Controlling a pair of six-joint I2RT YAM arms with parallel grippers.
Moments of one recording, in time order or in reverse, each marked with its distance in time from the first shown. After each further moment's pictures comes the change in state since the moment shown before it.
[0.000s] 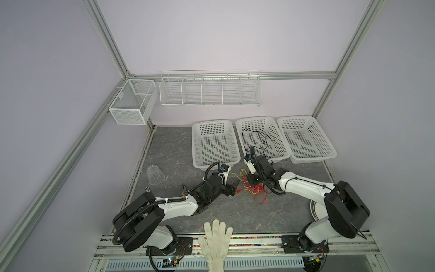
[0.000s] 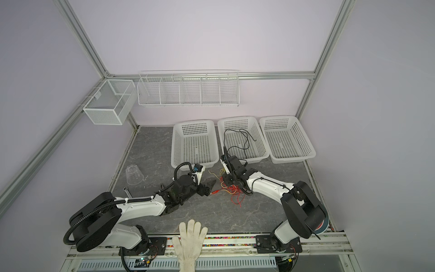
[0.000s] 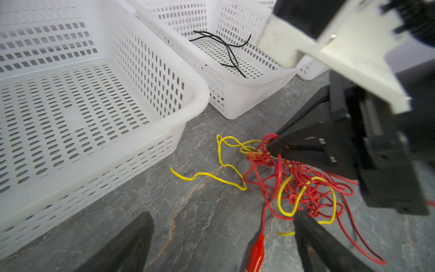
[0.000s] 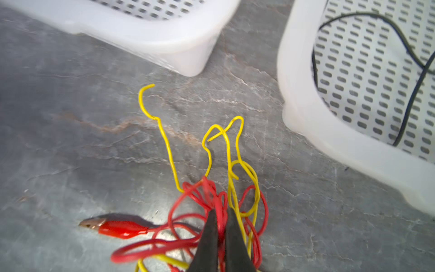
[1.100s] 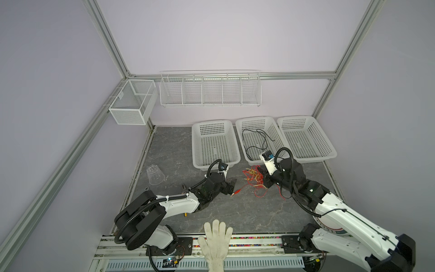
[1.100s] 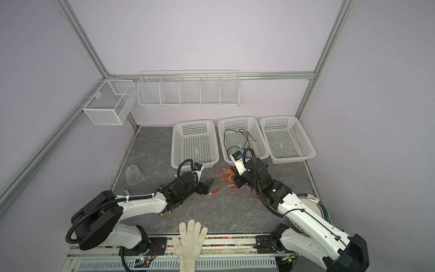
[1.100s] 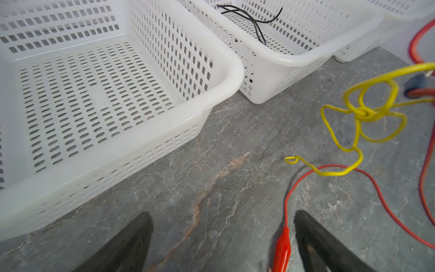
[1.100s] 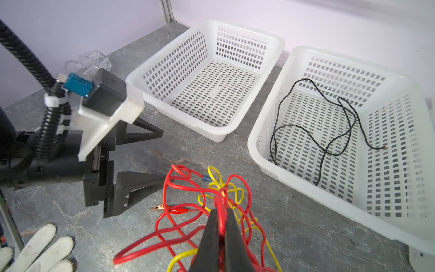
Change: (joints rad) left arm 0.026 0.031 0.048 -0.119 -0.024 -0.006; right arm 0.000 -0.531 -0.056 -0.087 -0.043 -0.082
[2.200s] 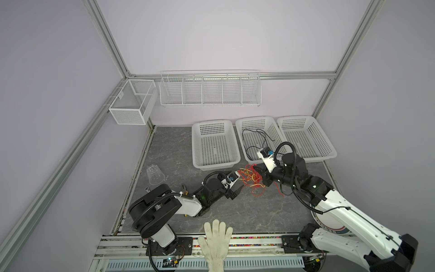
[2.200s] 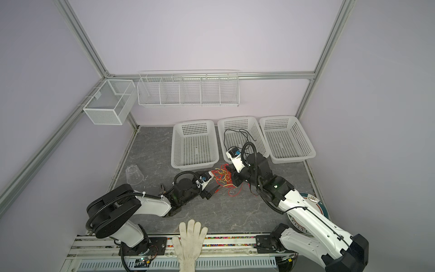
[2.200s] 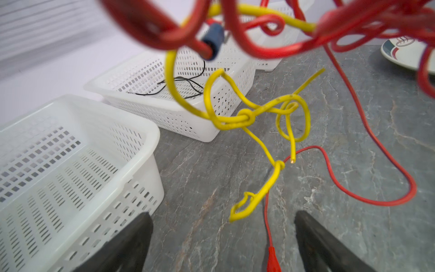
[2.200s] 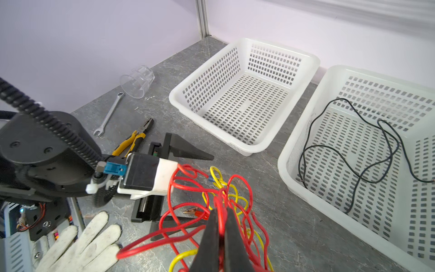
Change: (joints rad) left arm -0.031 0.168 -0.116 0.566 0.171 0.480; right arm 0.000 0.032 0.116 -0.059 -0.178 0.001
